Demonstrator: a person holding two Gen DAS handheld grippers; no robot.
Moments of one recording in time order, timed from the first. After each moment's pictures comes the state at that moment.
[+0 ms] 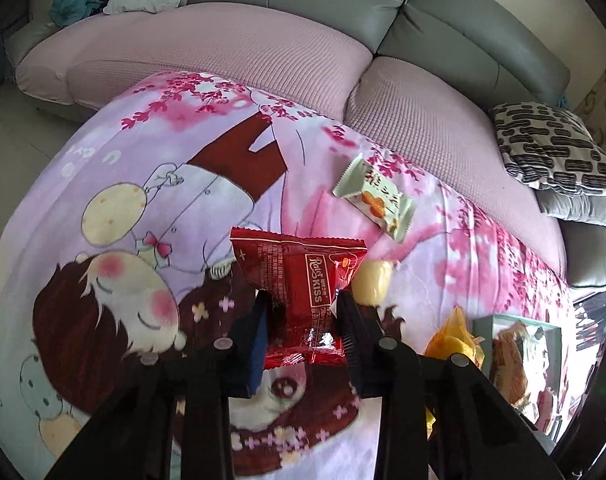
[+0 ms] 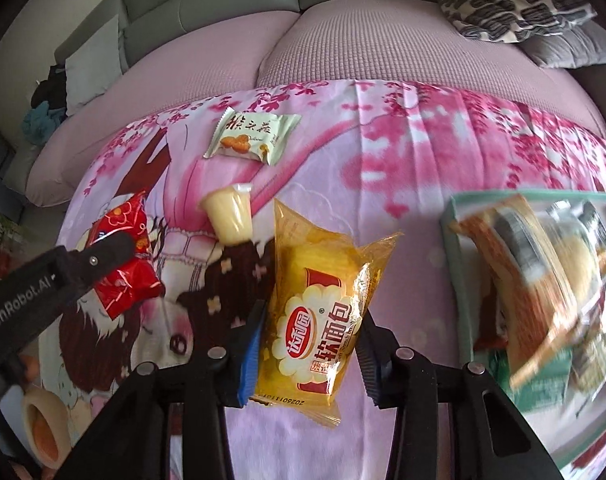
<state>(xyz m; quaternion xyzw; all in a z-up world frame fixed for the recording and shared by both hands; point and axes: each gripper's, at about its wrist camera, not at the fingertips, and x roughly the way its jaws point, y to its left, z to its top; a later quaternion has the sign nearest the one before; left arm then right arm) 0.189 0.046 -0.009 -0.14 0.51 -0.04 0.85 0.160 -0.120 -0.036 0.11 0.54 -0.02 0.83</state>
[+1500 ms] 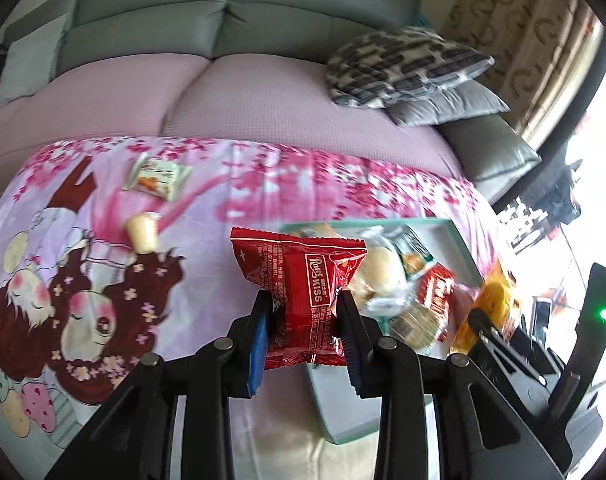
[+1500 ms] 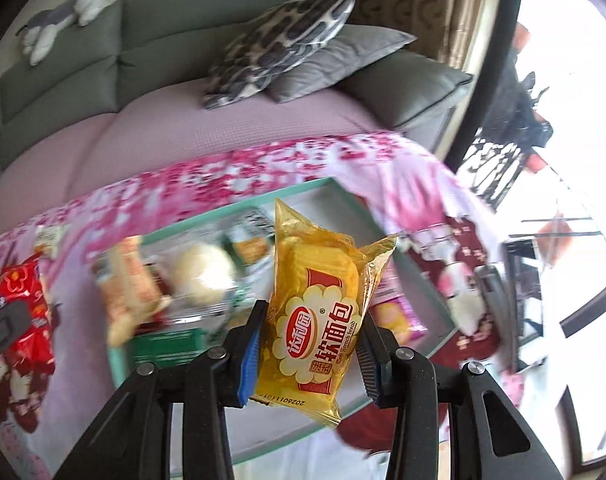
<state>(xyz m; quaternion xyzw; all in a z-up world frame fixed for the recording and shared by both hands) 0.091 -0.123 0.048 -0.02 0.47 -0.22 0.85 0.015 -0.294 0.029 0.09 0.43 -0.32 0.84</state>
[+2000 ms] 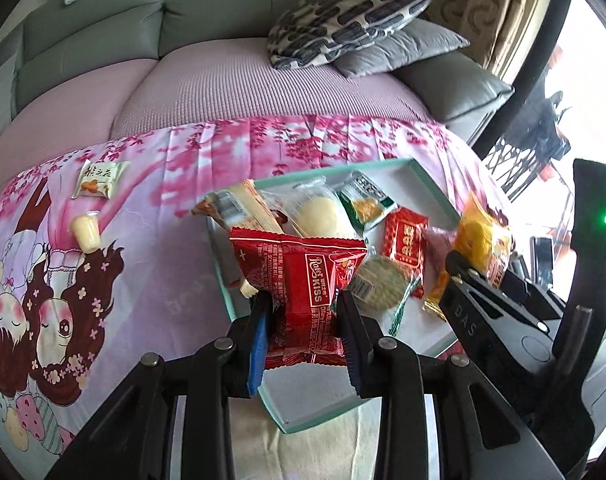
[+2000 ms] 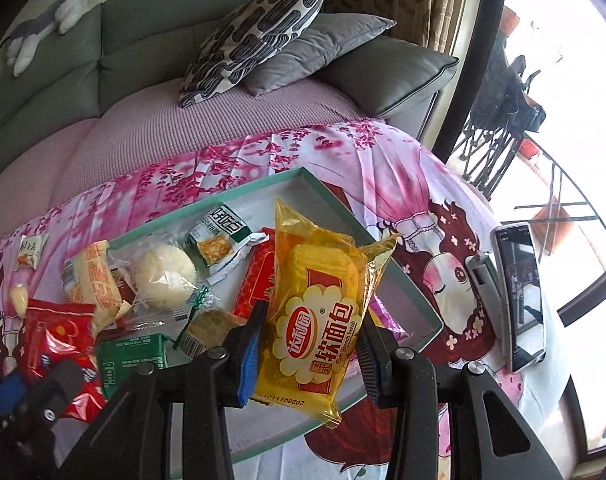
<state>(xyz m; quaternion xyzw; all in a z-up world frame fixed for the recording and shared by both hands) 0.059 -0.188 0.026 0.06 0.49 -0.26 0.83 0.009 -0.323 0.016 0.11 0.43 -0.33 0.83</state>
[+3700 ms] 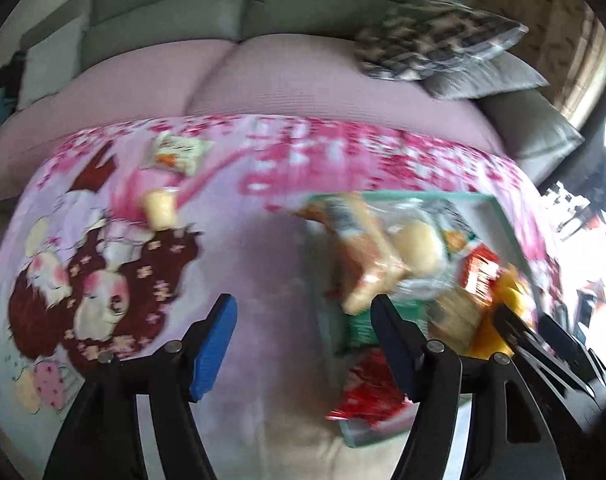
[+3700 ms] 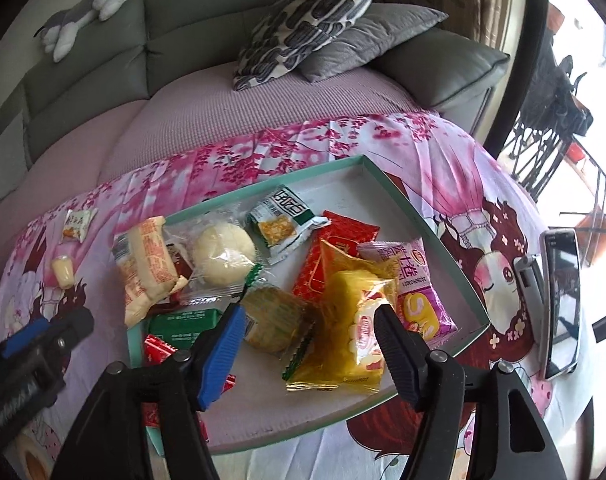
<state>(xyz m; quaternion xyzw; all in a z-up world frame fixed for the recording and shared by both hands) 0.094 -0.134 0.020 0.02 0.50 -0.14 0.86 0.016 -0.303 0.016 0.13 0.45 -0.23 0.85</state>
